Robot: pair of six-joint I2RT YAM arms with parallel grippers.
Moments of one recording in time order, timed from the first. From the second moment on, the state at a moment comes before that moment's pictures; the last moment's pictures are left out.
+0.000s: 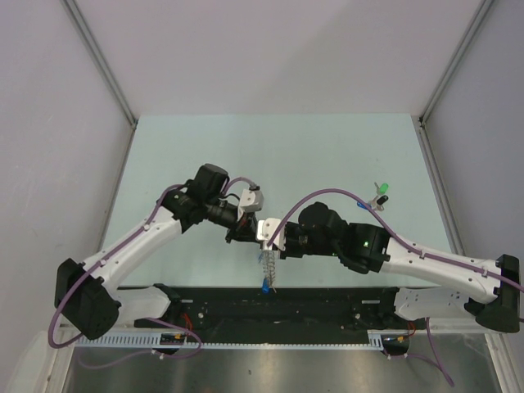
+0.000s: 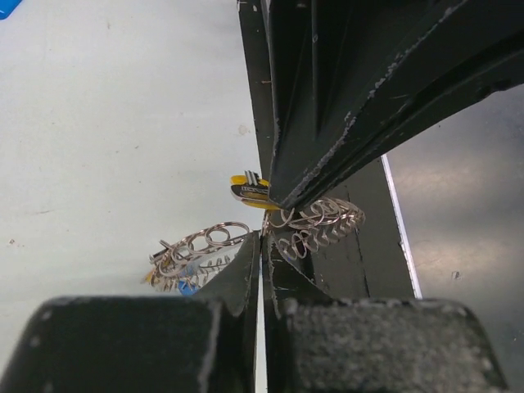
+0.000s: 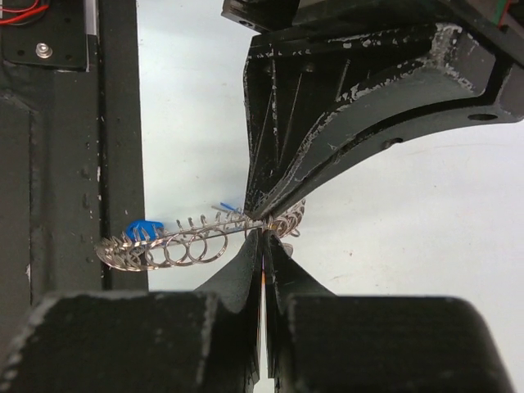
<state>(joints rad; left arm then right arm) -0.61 1.22 0.99 -0.64 1.04 0.54 1.19 1.11 1.01 -0.39 -0.08 -0.45</state>
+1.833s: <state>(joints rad) -0.53 1.06 0.86 -0.13 0.60 0.05 0.89 1.14 0.94 -0.08 -0.15 -0.16</state>
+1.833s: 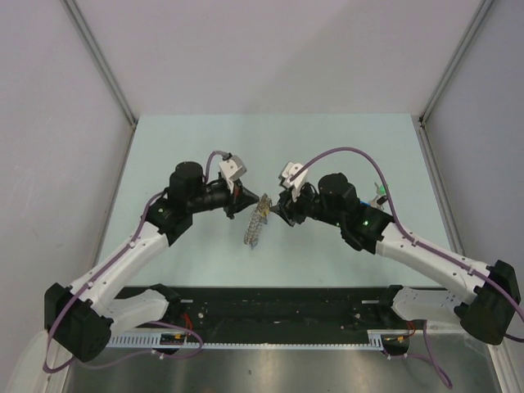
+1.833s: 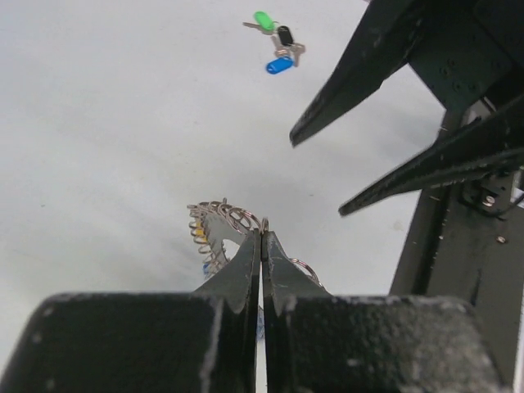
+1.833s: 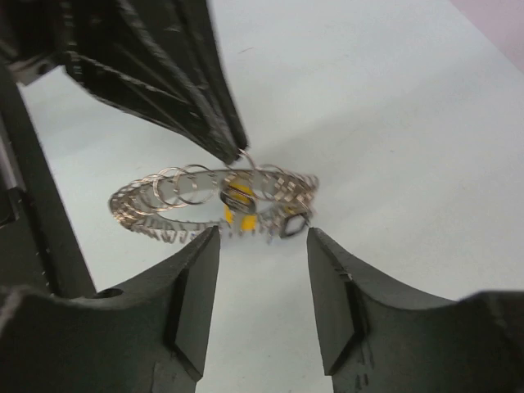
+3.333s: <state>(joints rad) -0.38 1.38 0.74 0.24 0.31 -0.19 0.53 0.83 0.93 -0.34 -0.02 0.10</state>
